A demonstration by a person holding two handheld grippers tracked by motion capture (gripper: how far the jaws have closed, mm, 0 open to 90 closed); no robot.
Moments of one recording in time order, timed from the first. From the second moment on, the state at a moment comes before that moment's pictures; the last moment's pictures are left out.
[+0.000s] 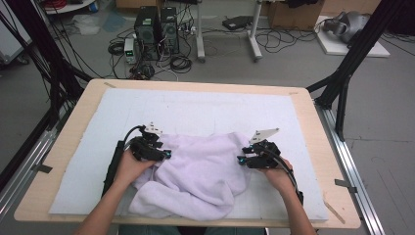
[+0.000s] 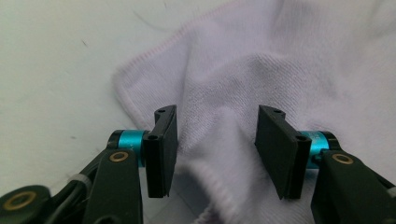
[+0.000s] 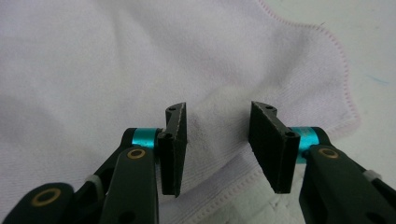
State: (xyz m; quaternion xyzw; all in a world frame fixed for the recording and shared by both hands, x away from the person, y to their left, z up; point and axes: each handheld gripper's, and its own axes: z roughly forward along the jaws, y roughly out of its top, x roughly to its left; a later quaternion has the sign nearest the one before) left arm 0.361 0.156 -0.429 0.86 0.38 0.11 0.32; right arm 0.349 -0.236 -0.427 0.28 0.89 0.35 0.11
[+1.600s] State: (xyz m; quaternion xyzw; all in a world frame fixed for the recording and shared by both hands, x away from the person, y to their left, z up) left arm 0.389 0.164 -0.414 0.84 0.37 0.09 0.38; right arm 0.383 -0.229 -0.429 0.28 0.89 0.35 0.08
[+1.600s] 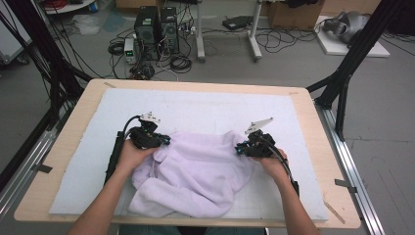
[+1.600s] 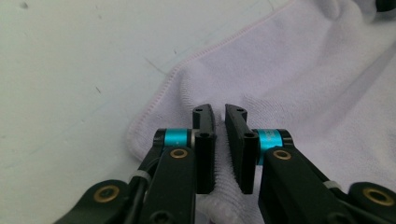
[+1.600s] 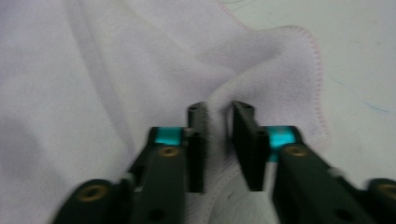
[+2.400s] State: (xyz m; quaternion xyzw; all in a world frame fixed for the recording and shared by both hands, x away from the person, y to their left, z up) left arm 0.447 0.172 -0.322 0.78 0.41 0.23 0.41; right arm 0.452 -0.224 -0.318 0.33 0.84 0.39 0.19
